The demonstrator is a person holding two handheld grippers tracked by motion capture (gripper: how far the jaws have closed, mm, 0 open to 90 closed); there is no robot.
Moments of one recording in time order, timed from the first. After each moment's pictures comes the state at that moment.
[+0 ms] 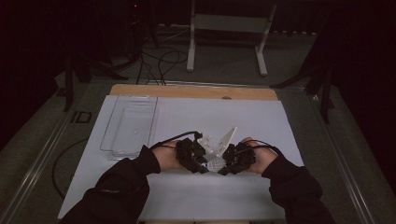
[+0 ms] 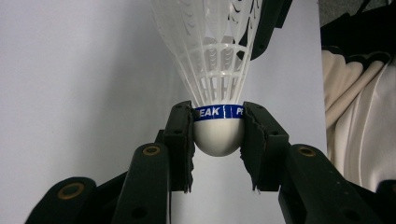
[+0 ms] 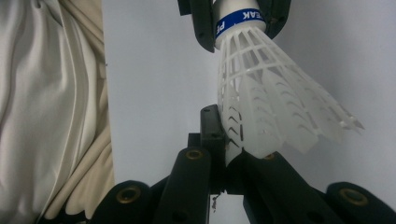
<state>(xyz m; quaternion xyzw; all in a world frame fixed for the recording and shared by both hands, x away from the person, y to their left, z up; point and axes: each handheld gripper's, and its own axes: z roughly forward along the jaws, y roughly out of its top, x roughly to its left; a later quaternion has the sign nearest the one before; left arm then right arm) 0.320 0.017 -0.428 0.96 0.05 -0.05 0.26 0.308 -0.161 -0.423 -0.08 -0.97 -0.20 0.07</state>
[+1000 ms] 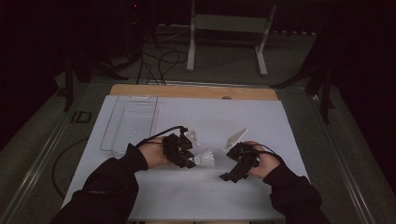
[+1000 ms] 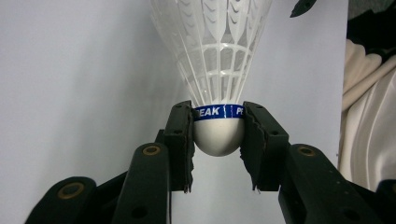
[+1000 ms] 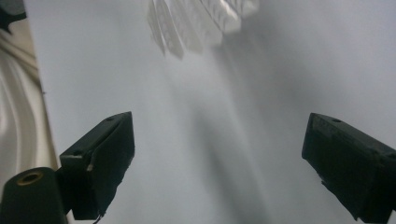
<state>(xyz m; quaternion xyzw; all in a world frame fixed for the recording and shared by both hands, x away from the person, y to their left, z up) 0.331 0.054 -0.423 0.96 0.10 -0.04 0.24 0.316 -0.186 -0.456 -0.19 -0.95 -0.25 0.03</state>
